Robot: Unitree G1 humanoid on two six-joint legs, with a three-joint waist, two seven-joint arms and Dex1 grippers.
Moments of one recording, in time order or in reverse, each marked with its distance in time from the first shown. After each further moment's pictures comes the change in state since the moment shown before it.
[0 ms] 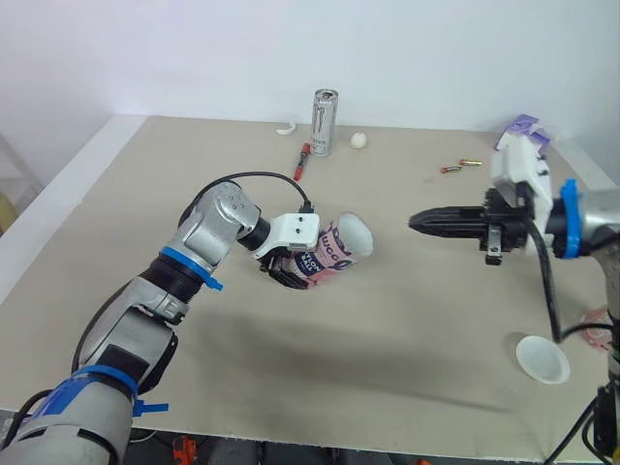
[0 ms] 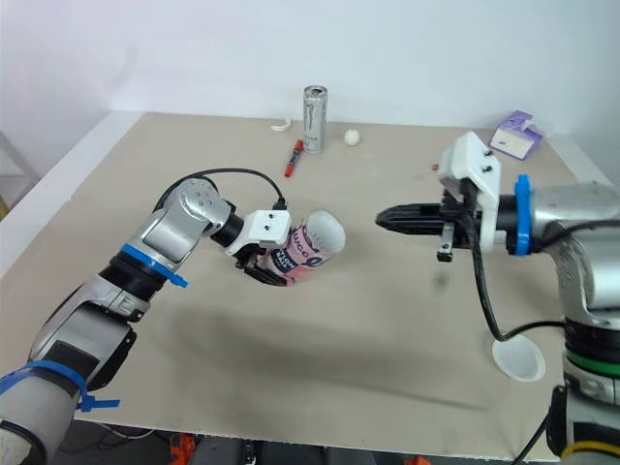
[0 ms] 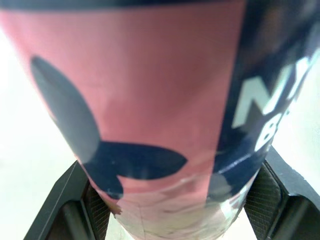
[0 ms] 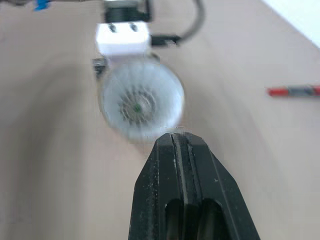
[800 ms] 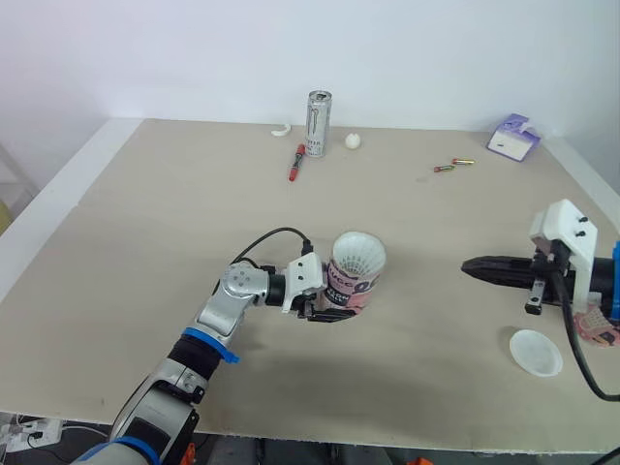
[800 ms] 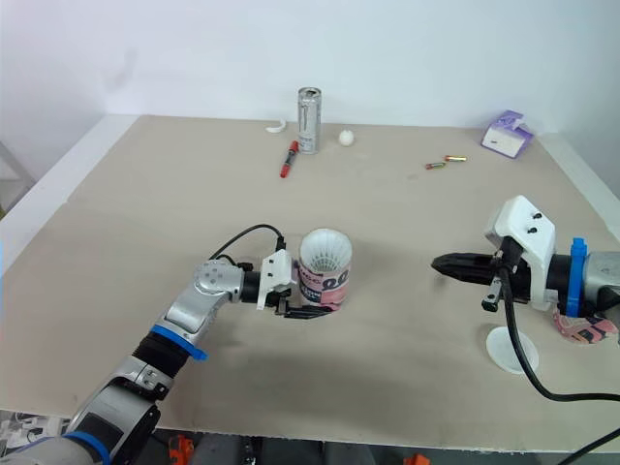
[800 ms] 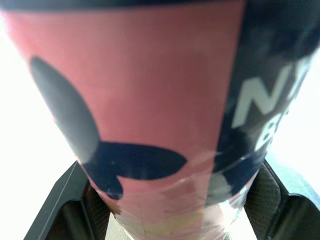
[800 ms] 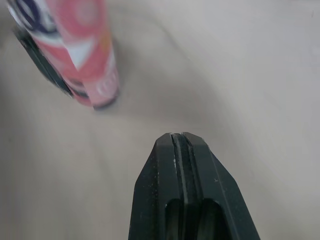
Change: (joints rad) left arm 0.376 -0.158 0.092 -0.041 -0.139 -0.376 0.288; right arm 0.416 -0.188 -0.156 0.001 0.004 -0.120 -0.069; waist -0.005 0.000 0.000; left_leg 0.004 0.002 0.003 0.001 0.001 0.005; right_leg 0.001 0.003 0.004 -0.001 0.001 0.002
